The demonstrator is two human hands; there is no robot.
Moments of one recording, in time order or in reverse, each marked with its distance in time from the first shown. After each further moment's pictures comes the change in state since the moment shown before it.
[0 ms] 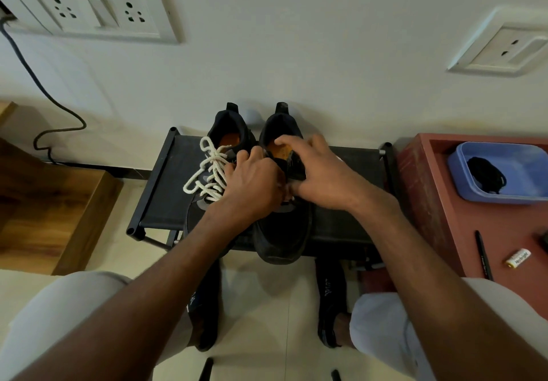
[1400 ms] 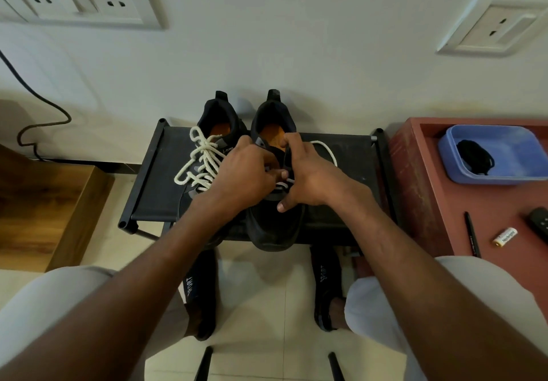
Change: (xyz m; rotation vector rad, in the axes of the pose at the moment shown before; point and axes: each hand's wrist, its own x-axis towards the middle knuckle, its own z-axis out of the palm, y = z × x) left_hand -0.005 -0.002 0.000 -0.240 0.040 0.011; right_hand -0.001 0.002 0.023 -0.087 -0.046 0.176
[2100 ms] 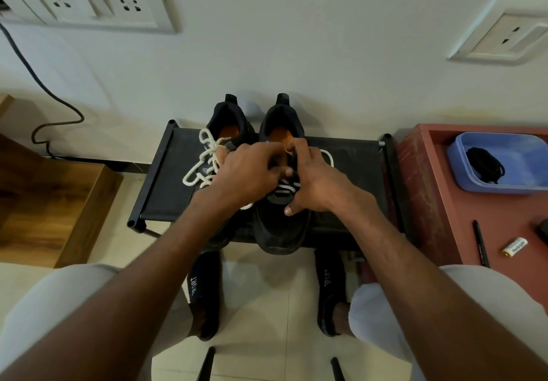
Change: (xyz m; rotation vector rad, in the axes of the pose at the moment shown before) left_hand 0.001 -0.003 -0.011 -0.046 -0.017 0.030; right_hand -0.002 -0.007 0.002 -0.020 0.002 0.050
